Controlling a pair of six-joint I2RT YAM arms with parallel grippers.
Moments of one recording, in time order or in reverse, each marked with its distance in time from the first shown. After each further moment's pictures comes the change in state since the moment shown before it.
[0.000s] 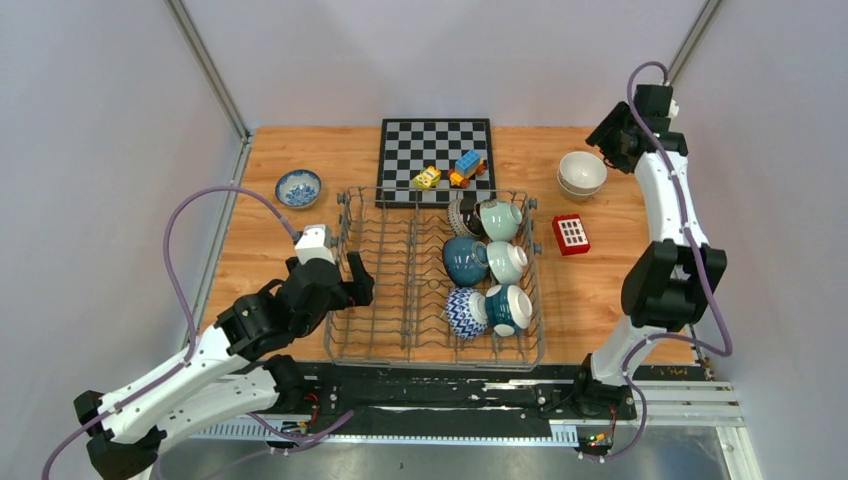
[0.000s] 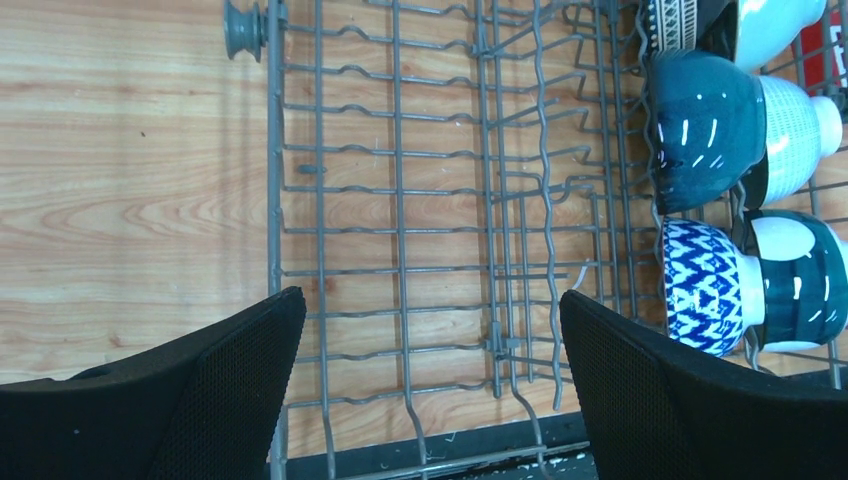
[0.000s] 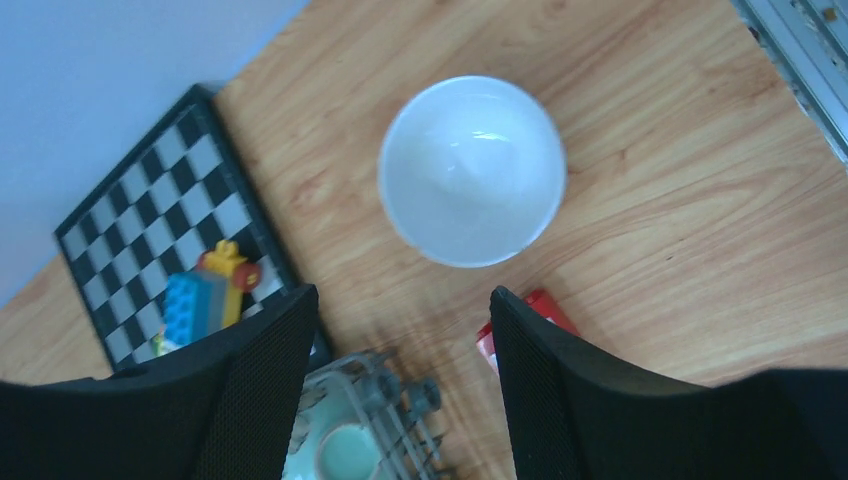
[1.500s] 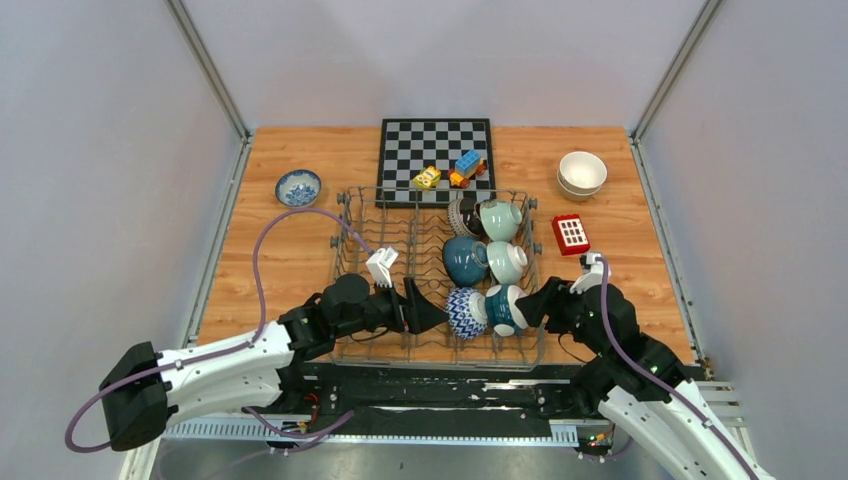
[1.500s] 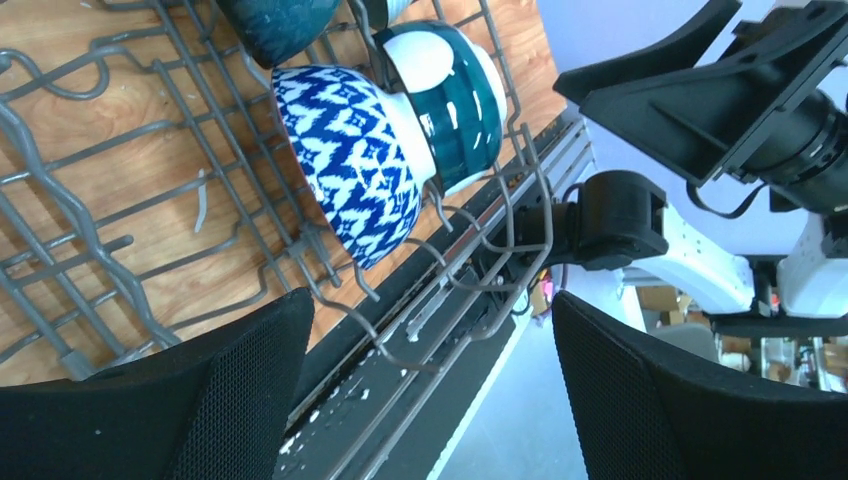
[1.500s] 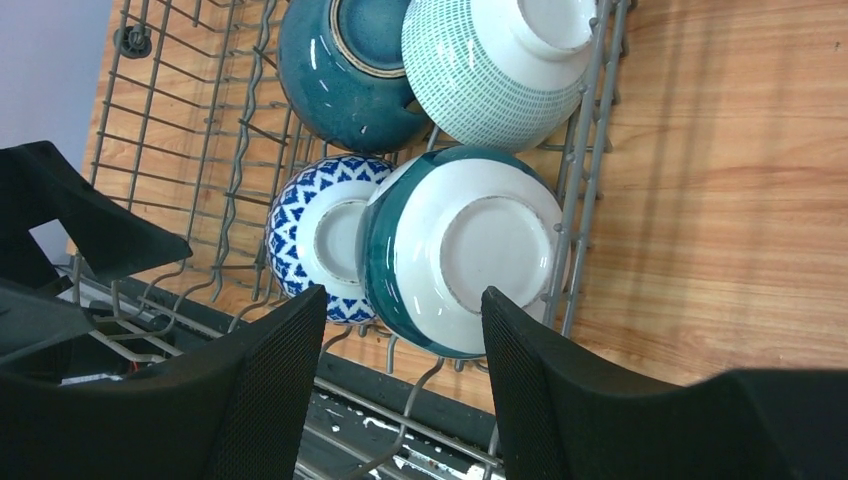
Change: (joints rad) left arm -0.093 0.214 -0.336 0.886 0.618 -0.161; right arm 0.809 -1.509 -1.214 -0.053 0.108 0.127
